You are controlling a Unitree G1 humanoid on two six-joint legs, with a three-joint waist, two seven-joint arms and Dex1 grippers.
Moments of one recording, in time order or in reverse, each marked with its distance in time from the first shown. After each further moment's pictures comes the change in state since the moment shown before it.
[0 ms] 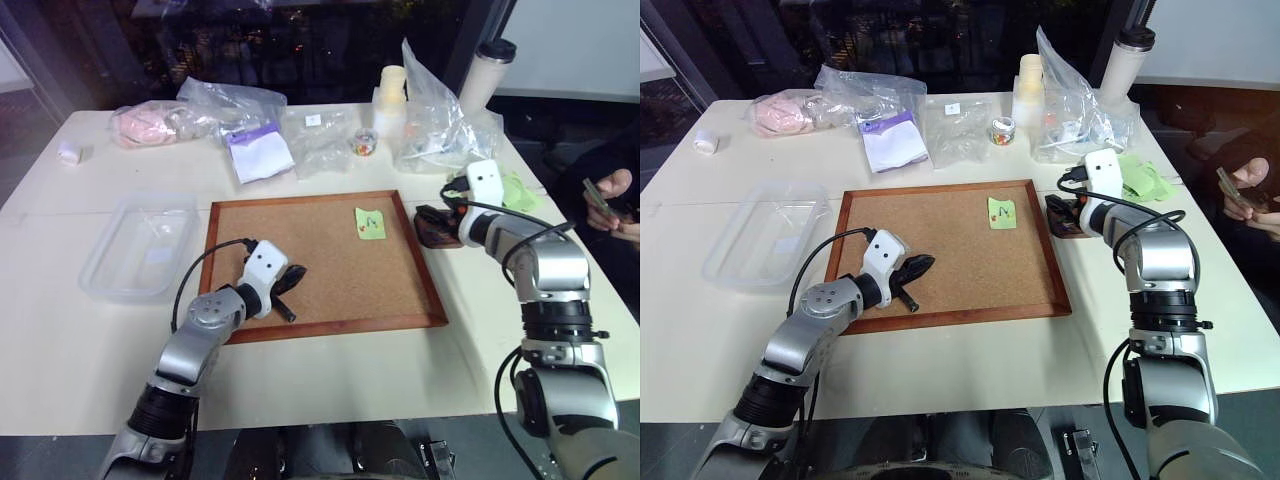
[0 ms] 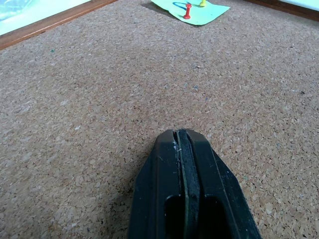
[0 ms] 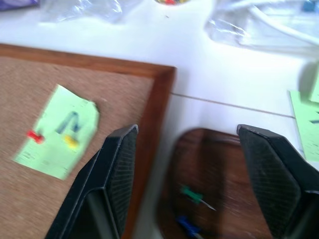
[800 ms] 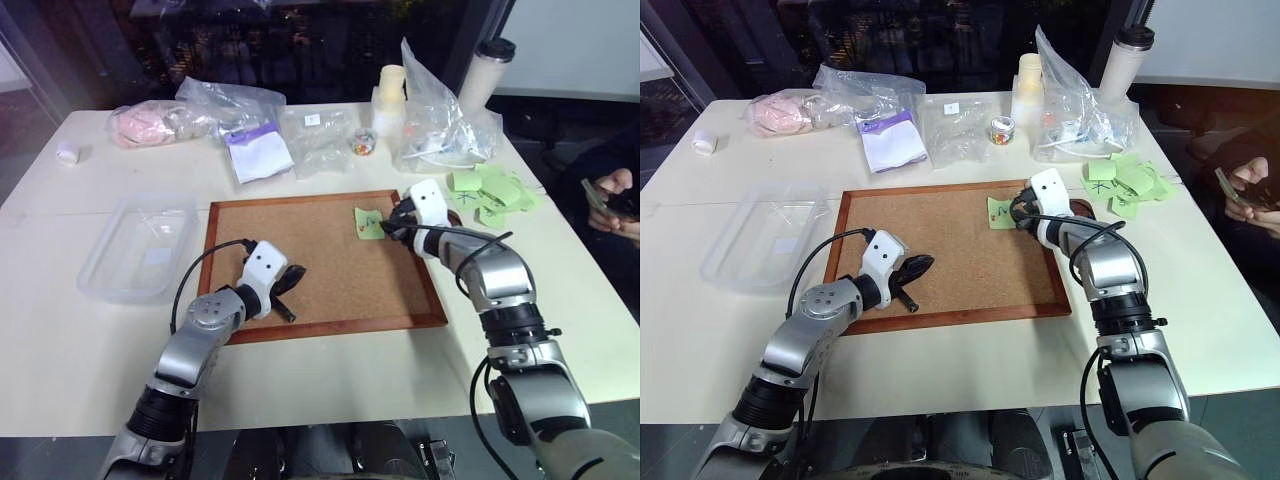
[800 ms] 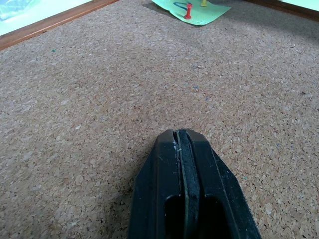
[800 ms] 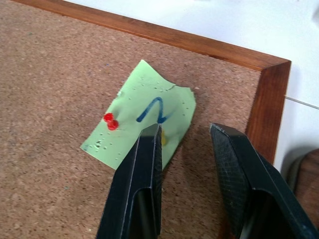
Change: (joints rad) left arm 0.011 0.000 0.002 -0.015 0.000 0.004 0.009; right arm 0.006 0.074 0.151 0.105 -0.066 -0.175 0.021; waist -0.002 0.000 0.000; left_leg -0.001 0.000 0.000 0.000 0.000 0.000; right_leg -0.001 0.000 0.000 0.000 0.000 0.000
